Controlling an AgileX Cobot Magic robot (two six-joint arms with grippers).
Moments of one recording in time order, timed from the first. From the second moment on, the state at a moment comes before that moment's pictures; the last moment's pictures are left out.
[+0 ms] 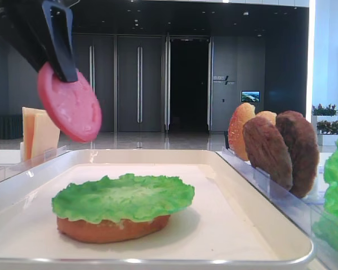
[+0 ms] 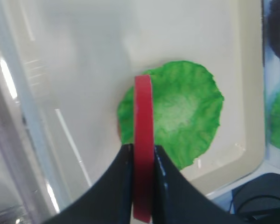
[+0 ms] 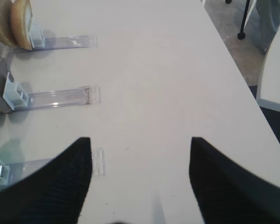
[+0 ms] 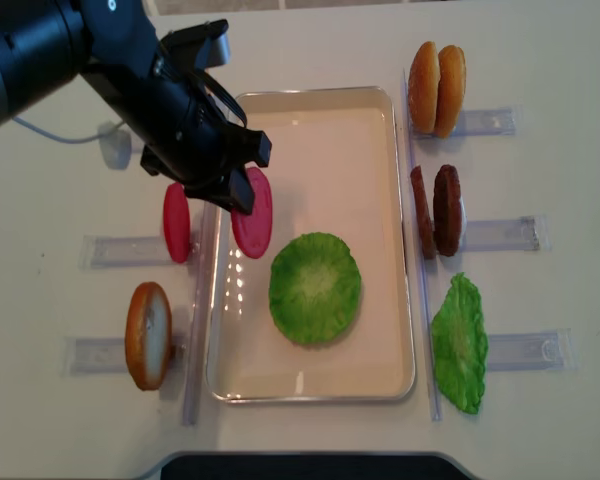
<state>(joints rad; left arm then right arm) -0.44 1.62 -1.16 -0.35 0.94 -0.07 -0.07 -0.01 -0.50 -0.02 1.14 -0.01</state>
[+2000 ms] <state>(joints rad) -0.44 1.71 -0.75 -1.27 0.67 0.95 -0.07 -0.01 -0.50 -0.02 1.14 -0.01</state>
